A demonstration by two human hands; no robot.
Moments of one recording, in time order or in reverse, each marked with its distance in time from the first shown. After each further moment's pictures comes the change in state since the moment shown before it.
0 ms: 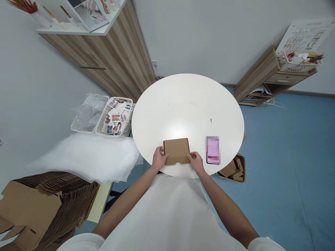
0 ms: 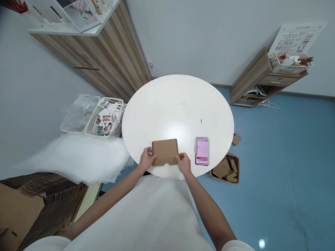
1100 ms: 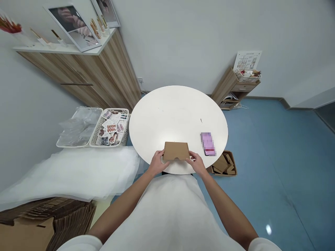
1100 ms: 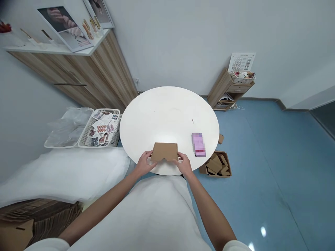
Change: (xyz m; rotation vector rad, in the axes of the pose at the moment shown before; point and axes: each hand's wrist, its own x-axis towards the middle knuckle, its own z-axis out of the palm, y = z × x) left_hand -0.021 -0.007 -0.056 0.074 -0.223 0.502; right_hand -0.072 -0.030 0.010 -0.001 0.081 -0.162
